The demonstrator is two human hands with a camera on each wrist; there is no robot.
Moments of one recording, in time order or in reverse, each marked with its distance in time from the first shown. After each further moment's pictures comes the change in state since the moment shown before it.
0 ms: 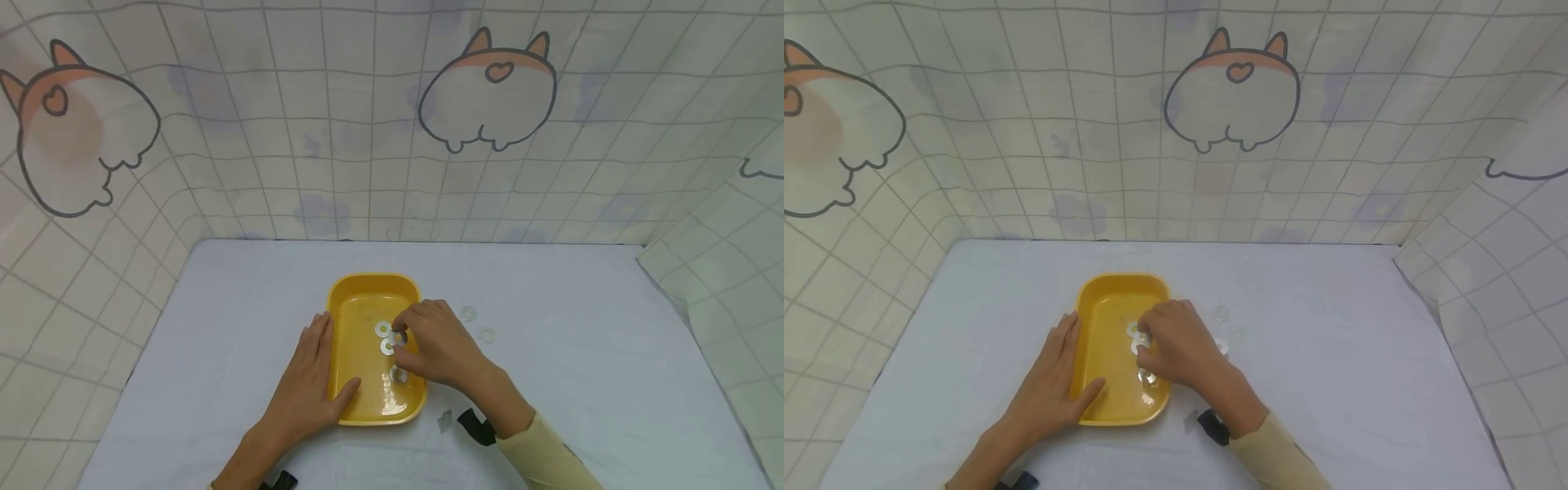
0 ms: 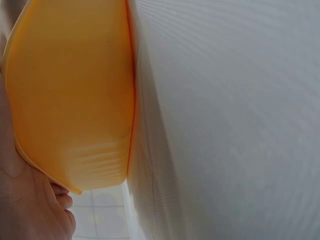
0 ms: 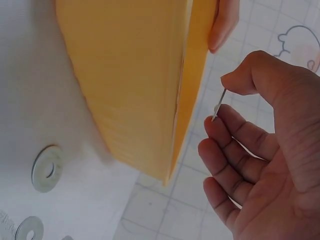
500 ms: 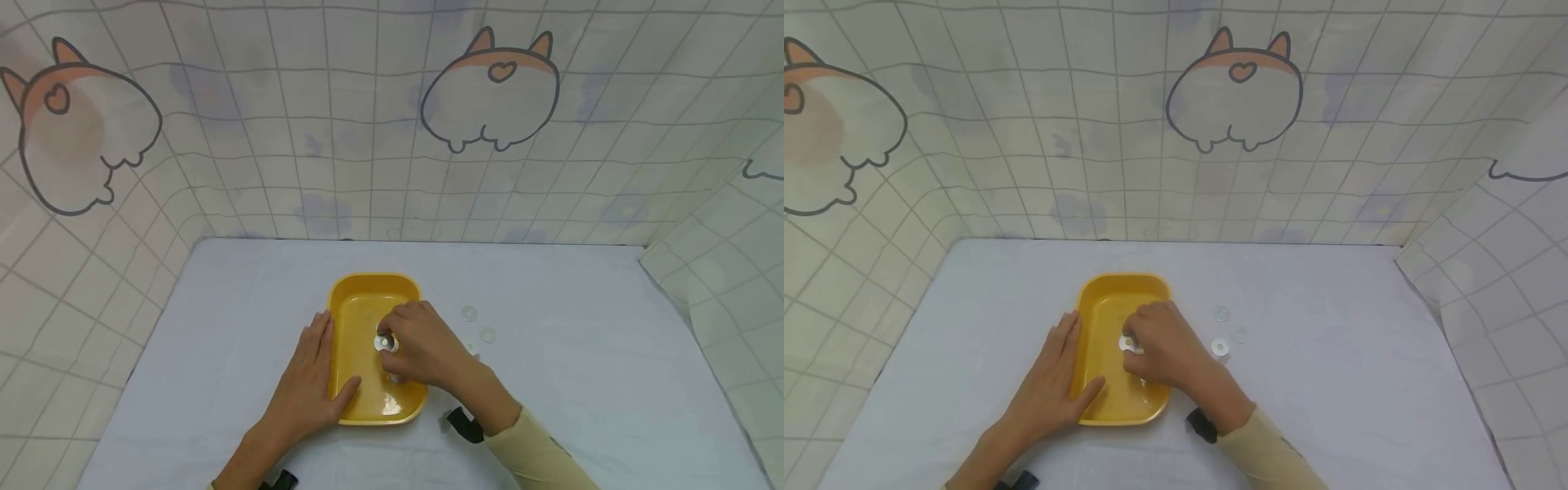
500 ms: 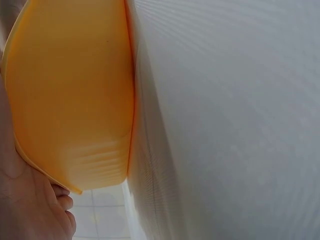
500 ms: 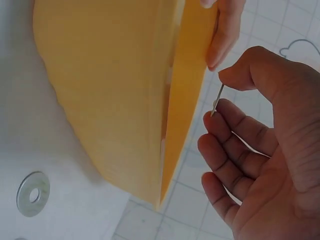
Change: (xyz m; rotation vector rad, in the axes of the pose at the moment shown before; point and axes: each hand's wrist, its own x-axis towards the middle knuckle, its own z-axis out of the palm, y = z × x) left_hand 0.000 -0.001 0.000 0.019 0.002 0.005; right_hand 0.013 -0.012 0.009 -0.013 -0.063 -0.046
